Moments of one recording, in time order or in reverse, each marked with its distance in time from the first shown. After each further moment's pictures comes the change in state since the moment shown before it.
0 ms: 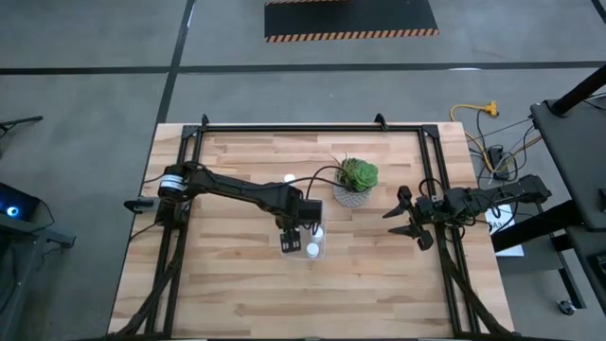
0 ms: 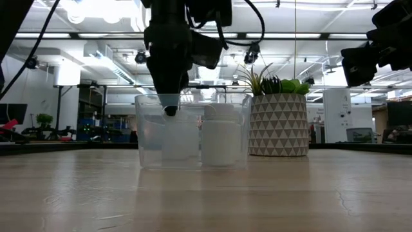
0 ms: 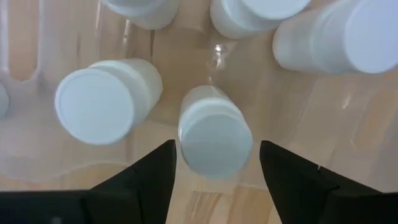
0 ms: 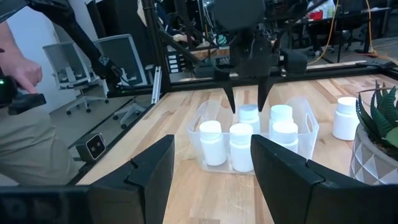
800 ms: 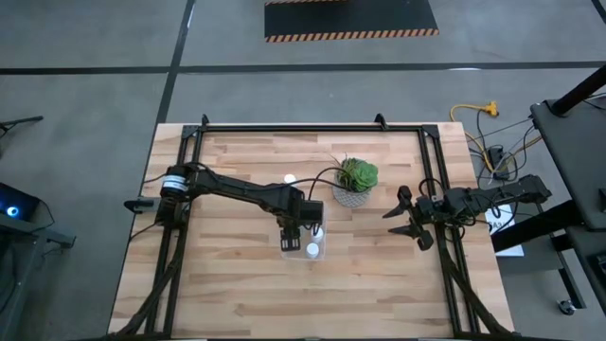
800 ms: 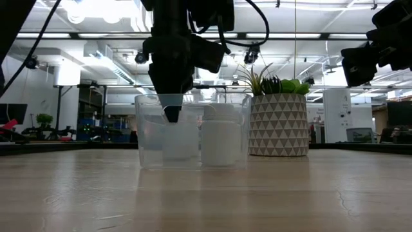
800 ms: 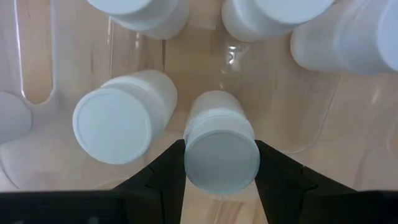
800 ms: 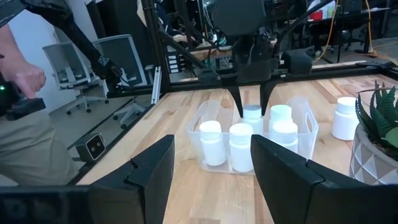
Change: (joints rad) left arm 0.002 0.025 0.002 0.011 -0.053 0.077; right arm 0.000 0.000 0.000 0.000 0.000 0.000
